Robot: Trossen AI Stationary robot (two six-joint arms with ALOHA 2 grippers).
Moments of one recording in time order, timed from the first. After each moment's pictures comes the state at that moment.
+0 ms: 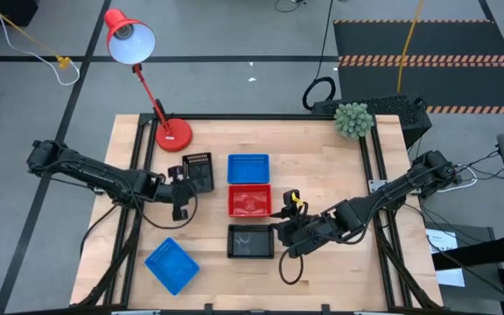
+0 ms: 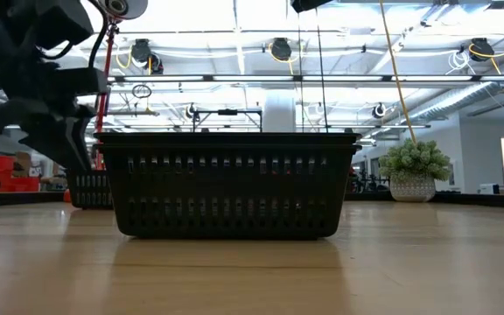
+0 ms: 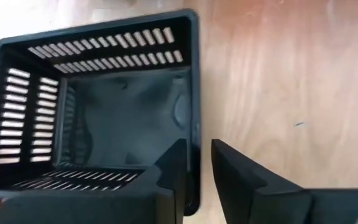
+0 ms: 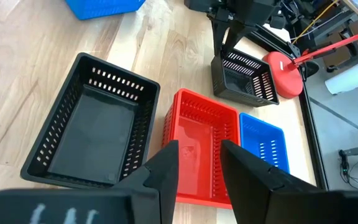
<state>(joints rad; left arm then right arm) -0.19 1.02 0.46 -0.55 -0.34 -0.20 0.48 1.55 1.25 -0.51 0.57 -0.07</state>
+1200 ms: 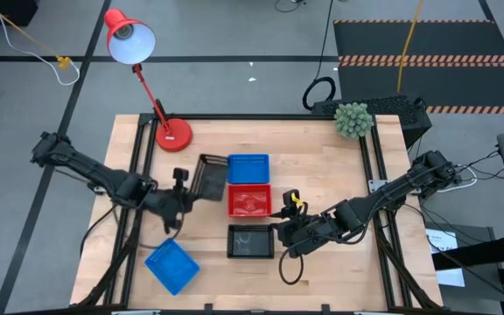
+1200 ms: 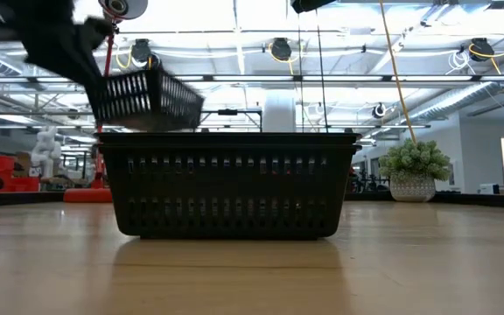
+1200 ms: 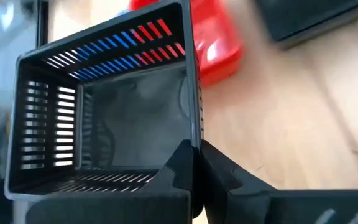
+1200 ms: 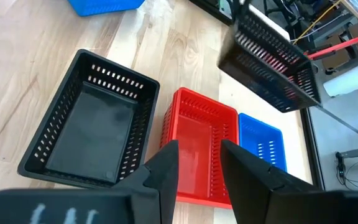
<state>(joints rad) -0.44 1.02 0.75 -0.70 -0.50 0.10 0.48 1.55 1.25 -0.51 0.57 -0.09</state>
